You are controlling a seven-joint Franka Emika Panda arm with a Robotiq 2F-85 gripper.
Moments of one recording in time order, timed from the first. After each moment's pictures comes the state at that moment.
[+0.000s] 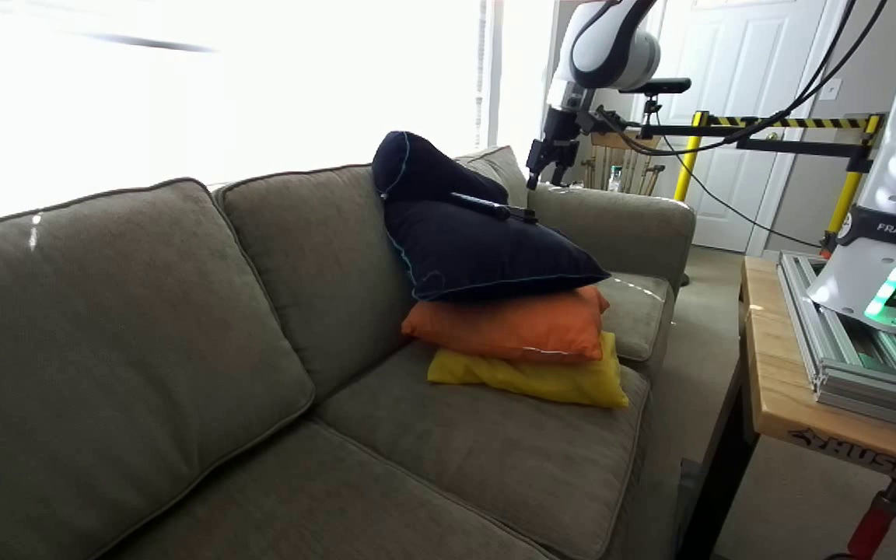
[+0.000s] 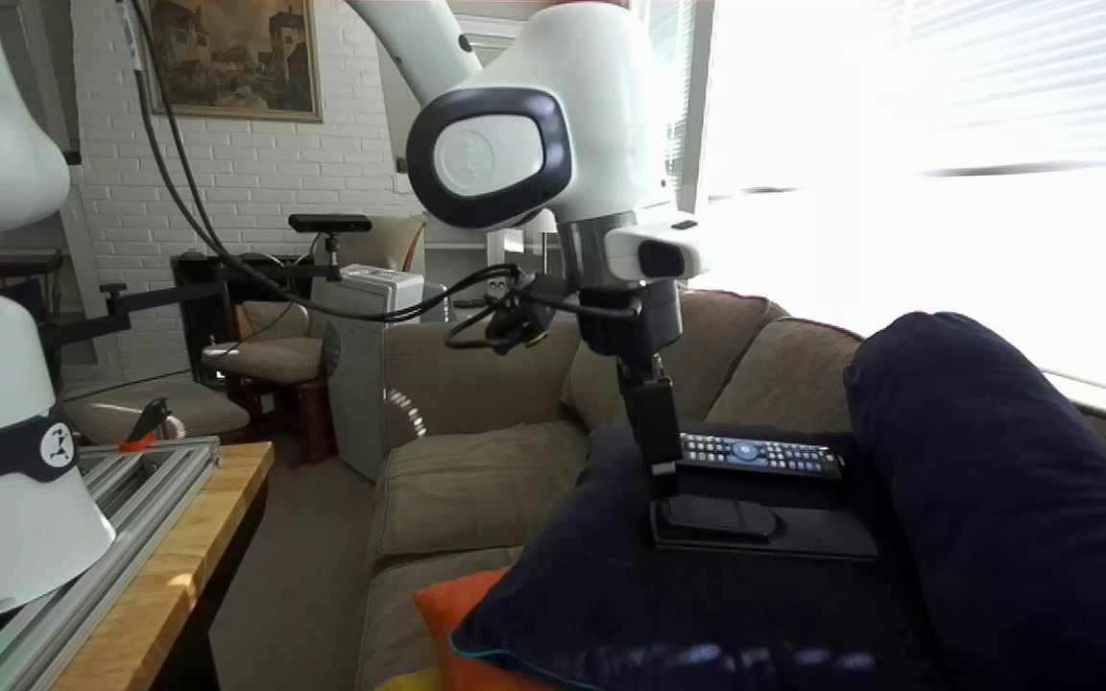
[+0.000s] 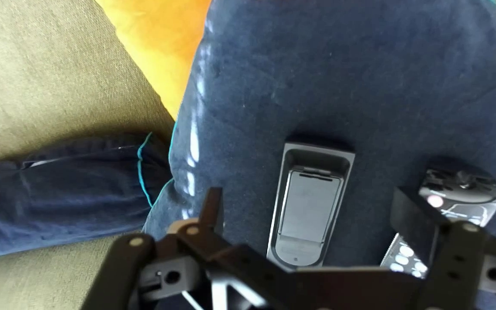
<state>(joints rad) -0.09 0.21 -0.13 -2.38 0.07 2.82 0.00</state>
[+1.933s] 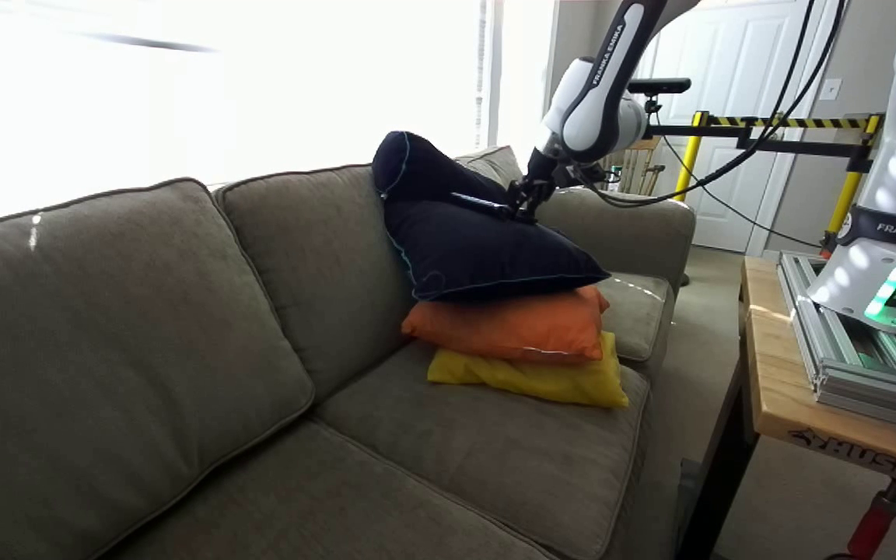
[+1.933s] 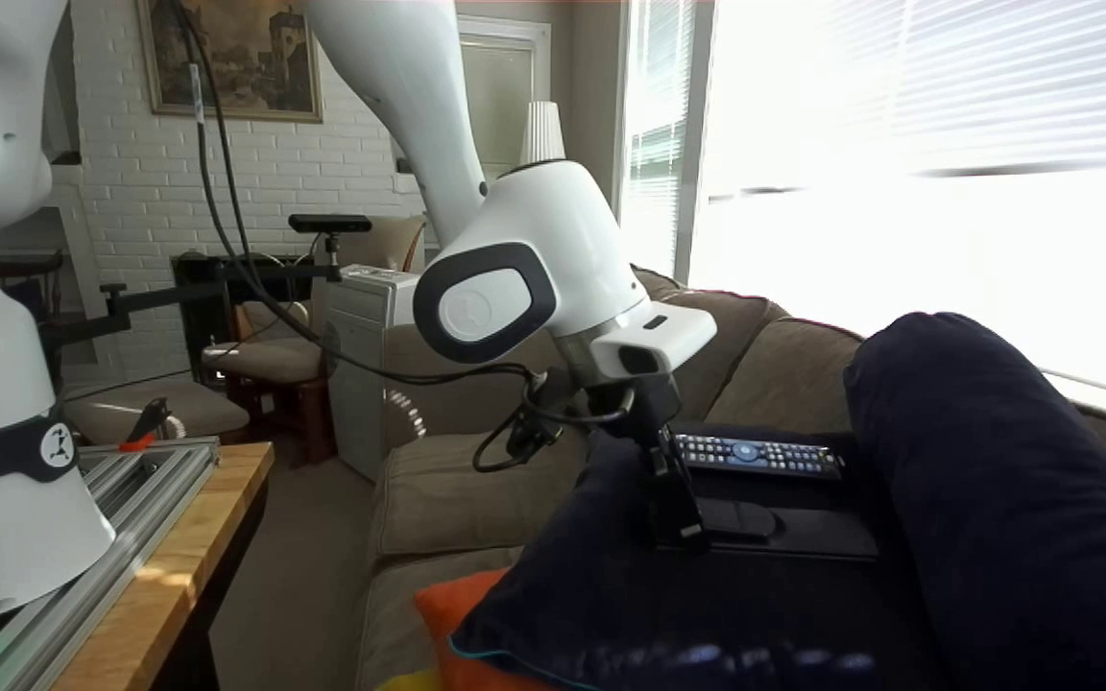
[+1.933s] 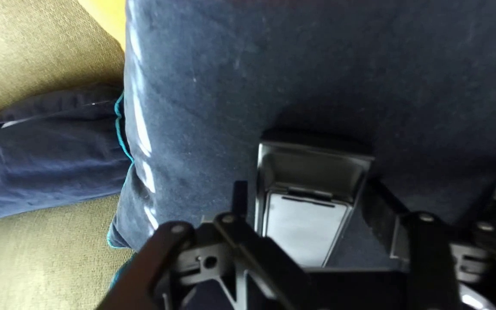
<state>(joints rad) 0.08 0.48 -0.22 -2.37 0.10 3.30 0.14</state>
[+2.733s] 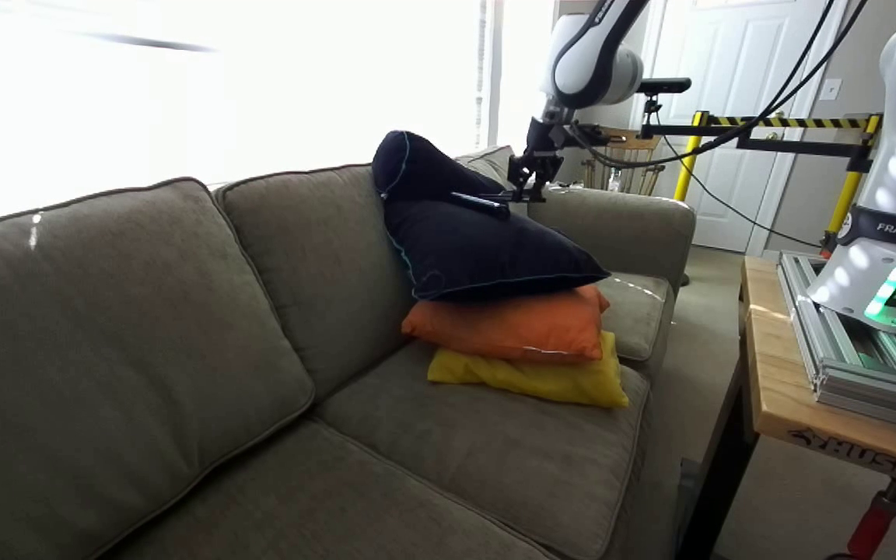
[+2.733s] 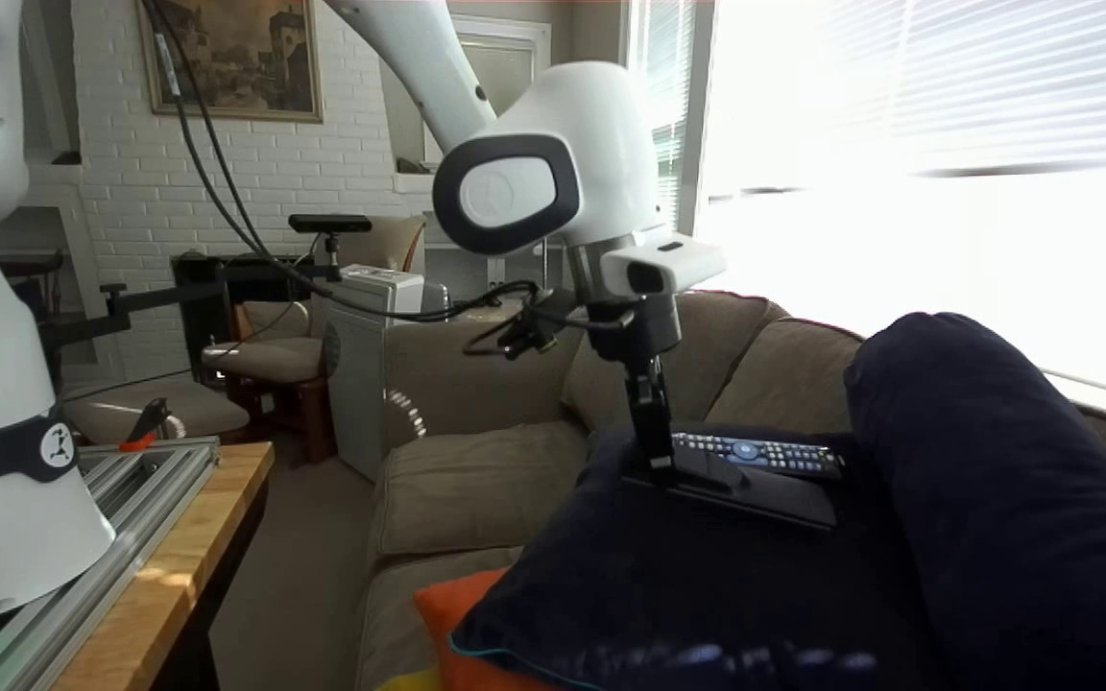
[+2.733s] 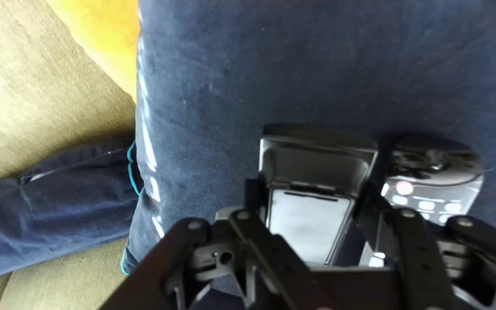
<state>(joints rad) 0.25 0.30 -0.37 -2.35 0.14 2.89 0.19</state>
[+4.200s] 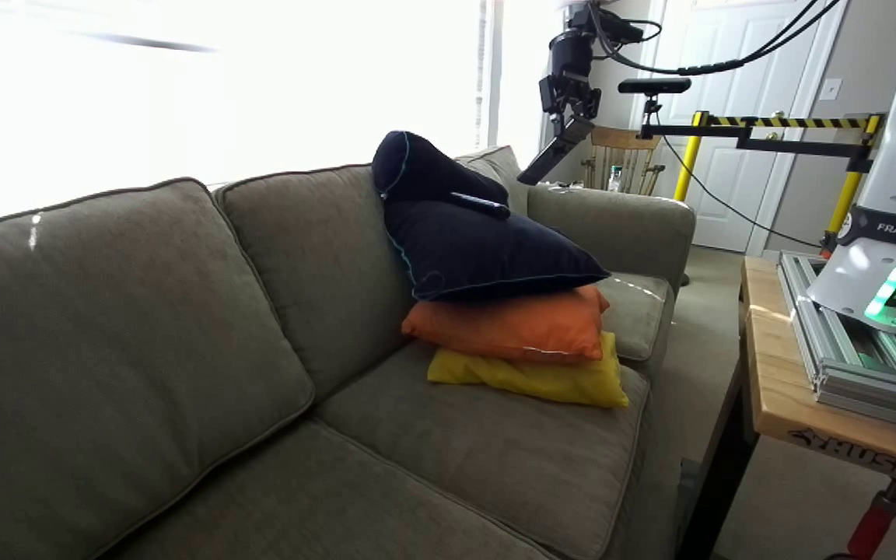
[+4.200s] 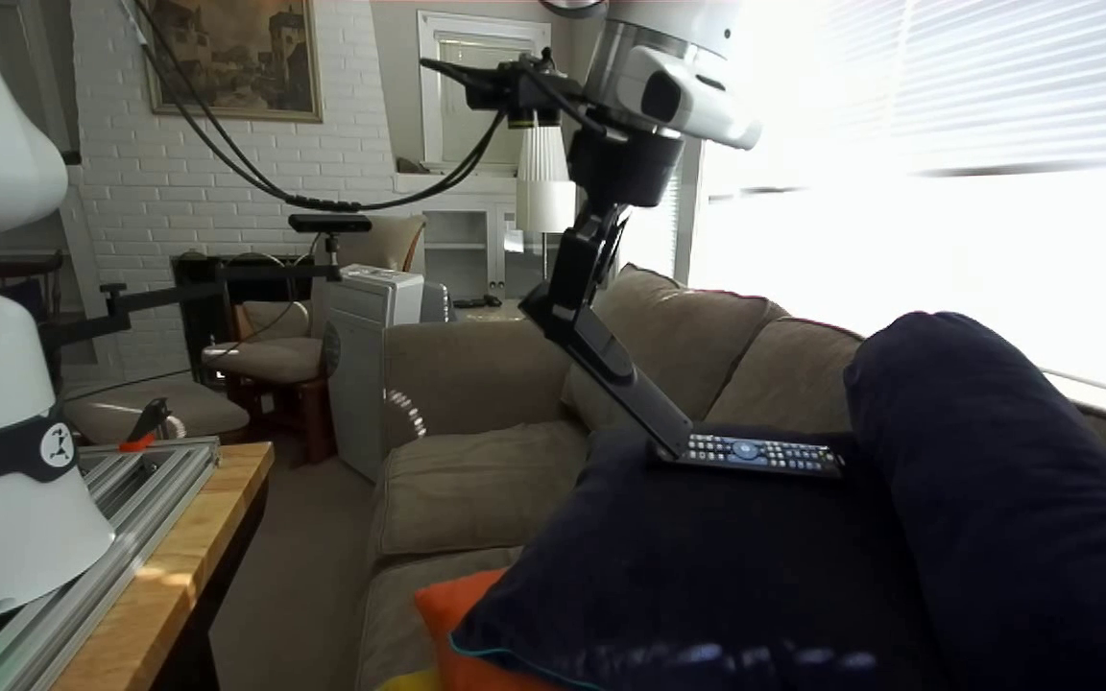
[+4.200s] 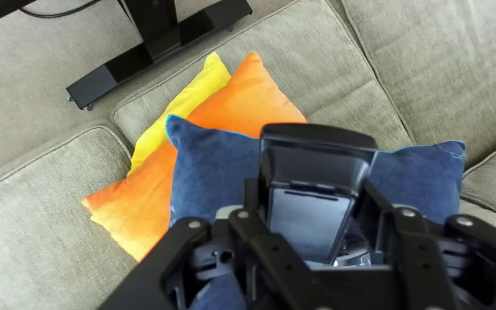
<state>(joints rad) -0.07 0.07 -0.18 -2.09 0.25 1.89 0.19</state>
